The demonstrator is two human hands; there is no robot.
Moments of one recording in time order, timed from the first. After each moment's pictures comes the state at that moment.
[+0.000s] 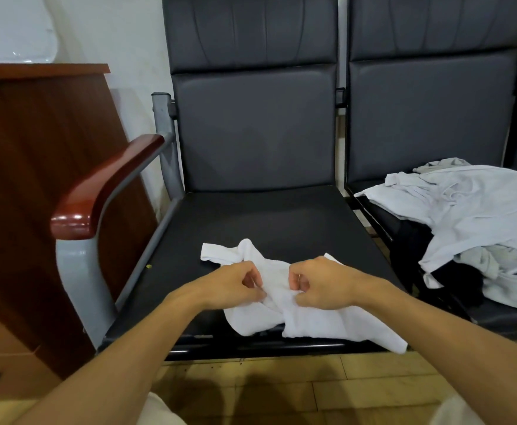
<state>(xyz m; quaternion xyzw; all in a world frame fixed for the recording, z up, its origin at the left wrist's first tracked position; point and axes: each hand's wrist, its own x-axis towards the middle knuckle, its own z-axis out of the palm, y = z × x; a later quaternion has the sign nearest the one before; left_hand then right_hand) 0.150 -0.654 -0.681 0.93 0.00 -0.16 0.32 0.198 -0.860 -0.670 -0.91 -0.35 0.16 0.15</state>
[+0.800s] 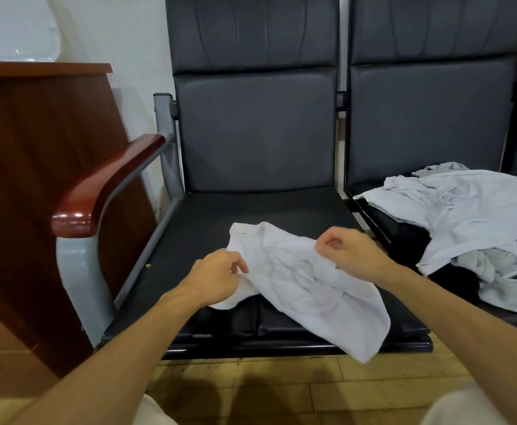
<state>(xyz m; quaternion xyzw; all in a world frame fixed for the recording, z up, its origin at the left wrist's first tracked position) 0.154 -0.644 -0.682 0.98 0.03 -0.02 0.21 0.233 -0.896 -0.670 -0.90 -0.19 0.02 0.39</state>
